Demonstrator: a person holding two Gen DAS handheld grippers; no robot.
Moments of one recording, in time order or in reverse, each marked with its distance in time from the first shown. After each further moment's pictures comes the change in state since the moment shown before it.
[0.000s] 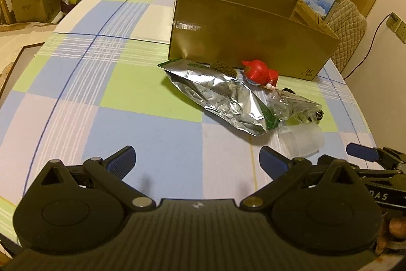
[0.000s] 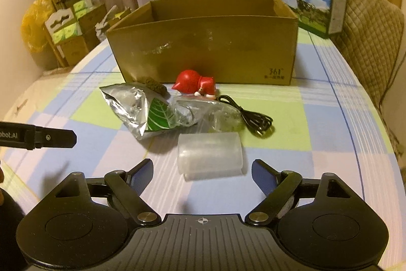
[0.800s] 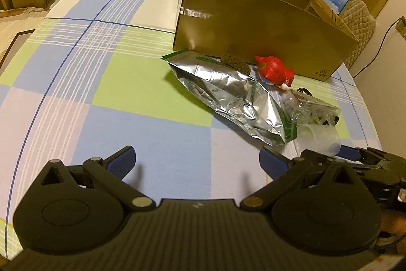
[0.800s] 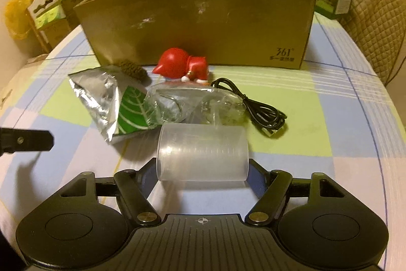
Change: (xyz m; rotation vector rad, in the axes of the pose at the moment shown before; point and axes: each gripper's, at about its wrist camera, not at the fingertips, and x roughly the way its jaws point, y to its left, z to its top) left arm 0.037 0.013 0.012 -0.040 0.050 -0.010; right arm 0.065 -0.007 0.013 0.026 0.102 -0.058
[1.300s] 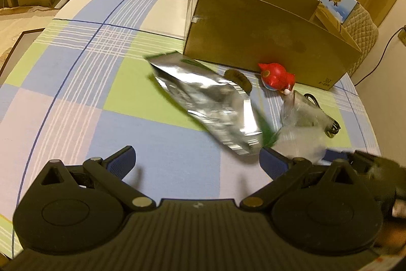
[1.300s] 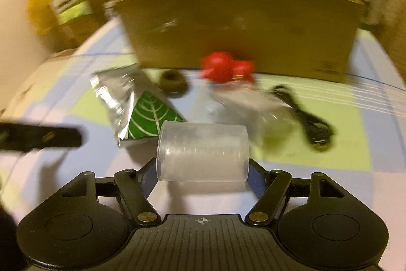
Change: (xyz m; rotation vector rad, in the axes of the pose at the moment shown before) left arm -0.007 0.011 0.006 -0.028 -0.017 0.006; right arm 0.000 0.035 0.004 -0.078 0.001 0.149
